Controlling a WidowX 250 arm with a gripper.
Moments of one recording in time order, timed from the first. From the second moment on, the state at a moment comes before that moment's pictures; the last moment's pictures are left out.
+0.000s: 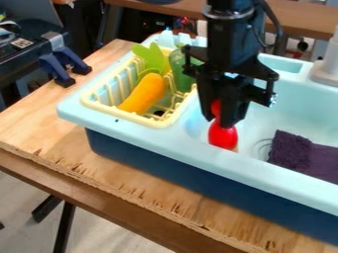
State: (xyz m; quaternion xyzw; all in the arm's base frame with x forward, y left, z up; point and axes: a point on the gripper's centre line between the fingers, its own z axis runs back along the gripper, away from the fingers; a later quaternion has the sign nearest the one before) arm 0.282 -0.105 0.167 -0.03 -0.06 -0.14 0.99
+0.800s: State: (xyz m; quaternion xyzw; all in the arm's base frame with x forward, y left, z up) arm 0.284 -0.104 0.179 -0.07 -0.10 -0.13 0.98
